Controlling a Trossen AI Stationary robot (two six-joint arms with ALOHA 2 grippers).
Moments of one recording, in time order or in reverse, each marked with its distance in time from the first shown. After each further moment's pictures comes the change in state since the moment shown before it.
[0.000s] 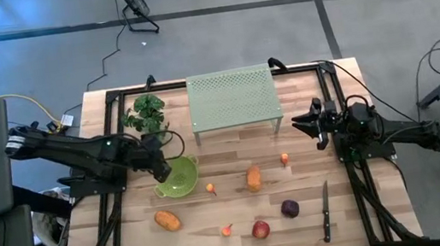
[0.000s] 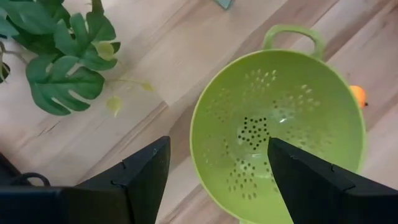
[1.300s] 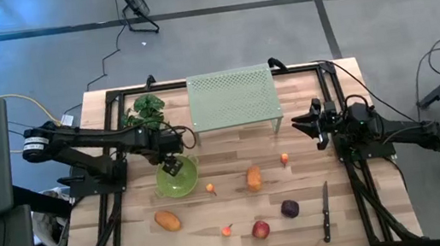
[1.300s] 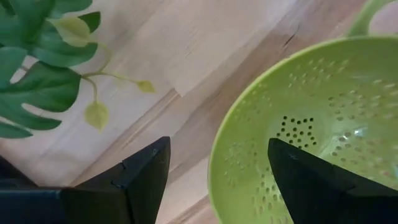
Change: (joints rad) left arm 0.248 0.259 -0.003 0.060 0.215 0.213; right arm 0.000 0.000 0.000 -0.007 -0.005 0.026
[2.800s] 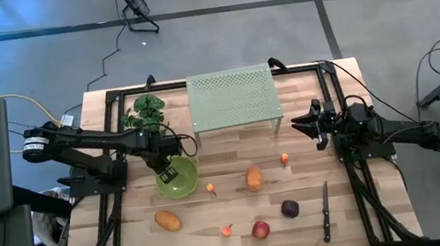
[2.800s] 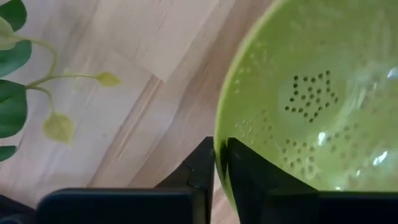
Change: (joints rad) left arm -0.001 0.000 -0.075 0.047 0.086 0.237; right arm 0.000 0.000 0.000 -0.023 0.000 0.000
